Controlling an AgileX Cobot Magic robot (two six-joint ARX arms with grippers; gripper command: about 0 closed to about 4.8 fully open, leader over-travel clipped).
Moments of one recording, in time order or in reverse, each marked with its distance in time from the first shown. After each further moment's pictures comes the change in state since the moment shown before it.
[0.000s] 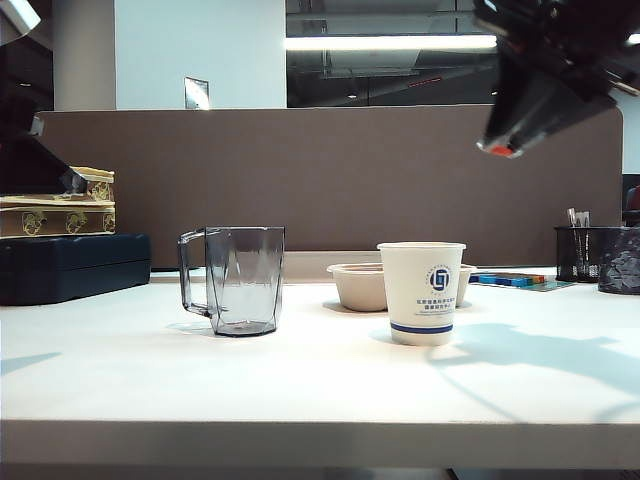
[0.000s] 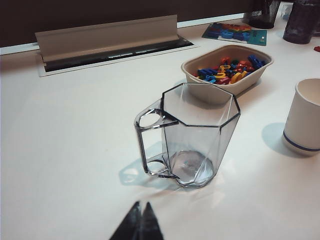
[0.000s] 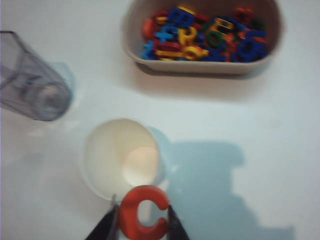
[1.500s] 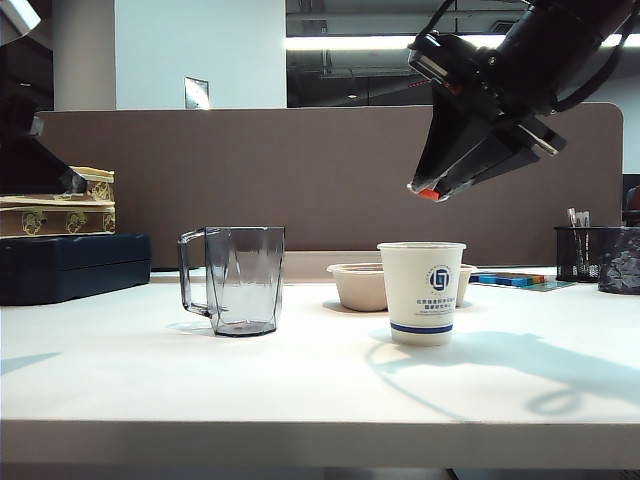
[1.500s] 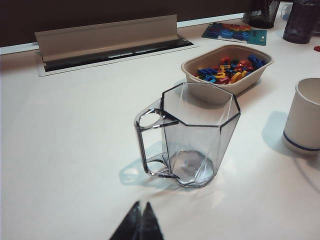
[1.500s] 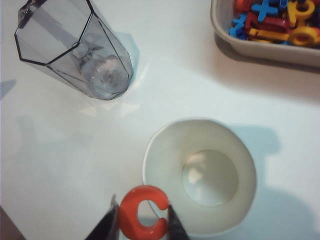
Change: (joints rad) left arm 0.000 0.000 0.000 0.000 0.000 0.000; right arm 0.082 0.153 0.004 0.087 -0.157 -0.029
